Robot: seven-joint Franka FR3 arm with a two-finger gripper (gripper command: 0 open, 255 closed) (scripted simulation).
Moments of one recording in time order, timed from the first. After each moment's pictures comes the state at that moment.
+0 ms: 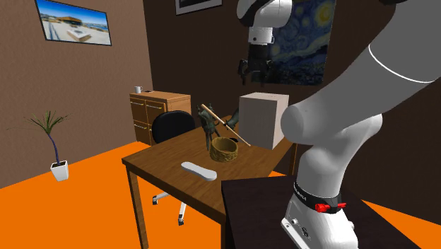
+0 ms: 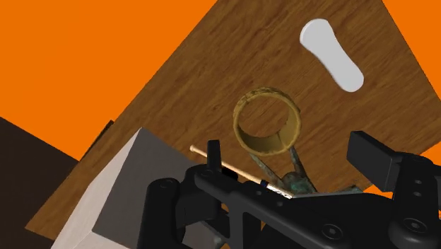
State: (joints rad) arm 0.06 -0.70 0.14 -2.43 0.09 1.88 0.08
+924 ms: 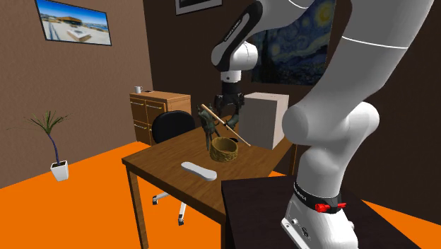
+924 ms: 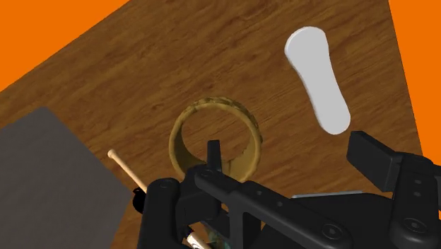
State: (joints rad) arm 0.16 -0.32 0.28 -2.49 0.09 2.27 0.01
